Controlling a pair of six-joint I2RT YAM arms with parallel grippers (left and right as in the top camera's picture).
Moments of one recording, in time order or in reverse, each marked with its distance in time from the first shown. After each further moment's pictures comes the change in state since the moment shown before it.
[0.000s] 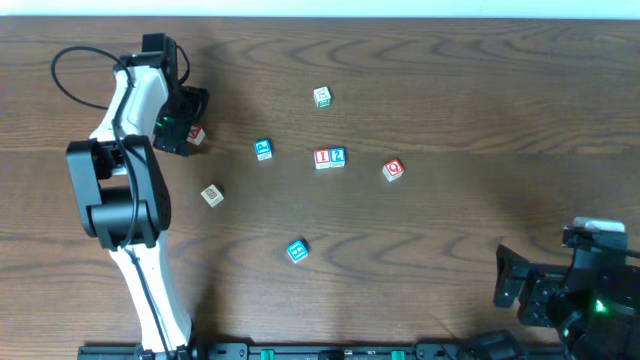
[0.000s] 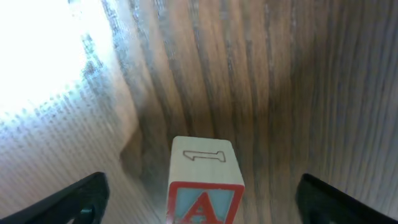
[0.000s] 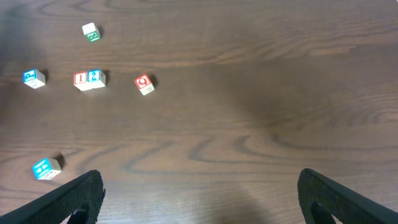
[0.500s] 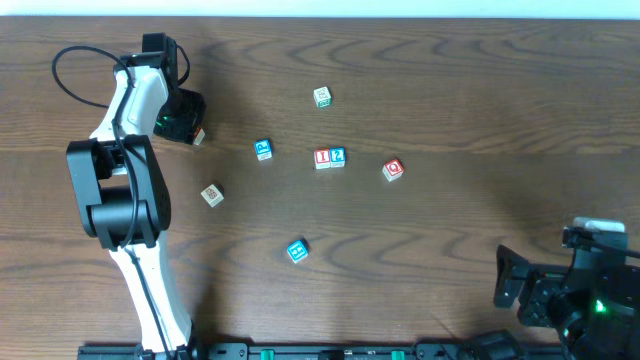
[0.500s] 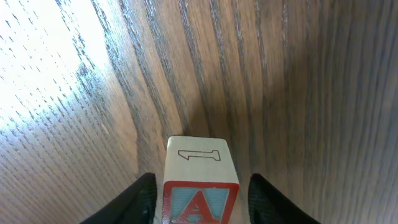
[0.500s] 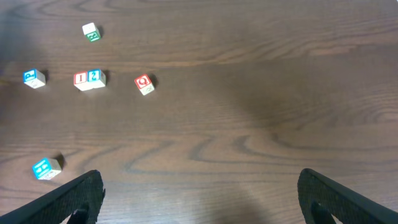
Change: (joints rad) left arm 0.000 0.000 0.000 0.002 0.004 0.020; right arm 0.000 0.000 0.000 0.000 0.000 0.000
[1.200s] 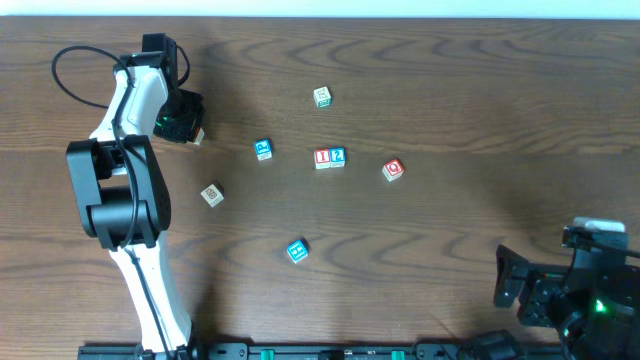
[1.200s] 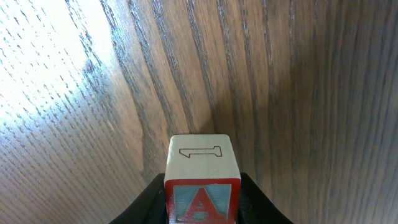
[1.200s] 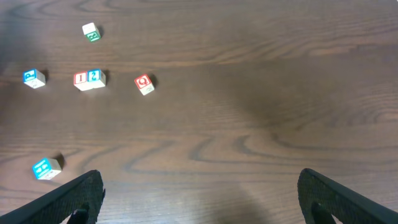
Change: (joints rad) left arm 0.000 0.000 0.001 -0.012 0.000 0.001; right arm 0.000 0.000 0.000 0.000 0.000 0.000
